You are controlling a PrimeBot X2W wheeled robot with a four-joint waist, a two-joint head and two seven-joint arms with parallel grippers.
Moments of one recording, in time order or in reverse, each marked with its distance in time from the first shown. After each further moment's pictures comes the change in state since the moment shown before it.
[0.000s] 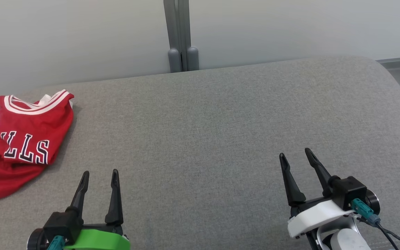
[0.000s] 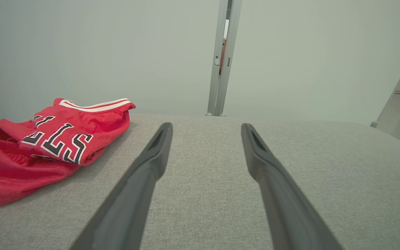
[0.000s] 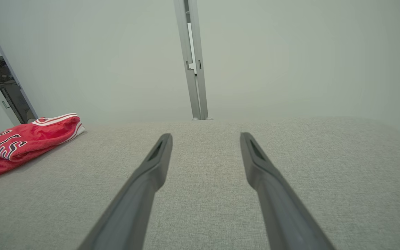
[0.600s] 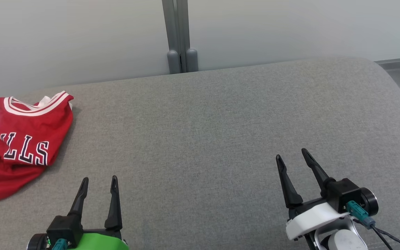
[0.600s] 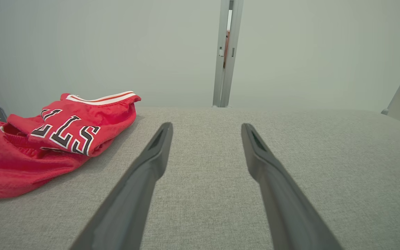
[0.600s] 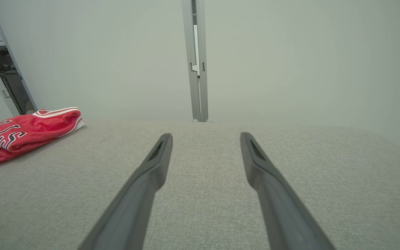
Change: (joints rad) left arm 0.003 0.001 0.011 0.053 0.042 0.008 -0.019; right arm 0.000 -0.001 0.006 0.004 -0.059 0.000 -0.016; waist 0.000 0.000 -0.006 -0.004
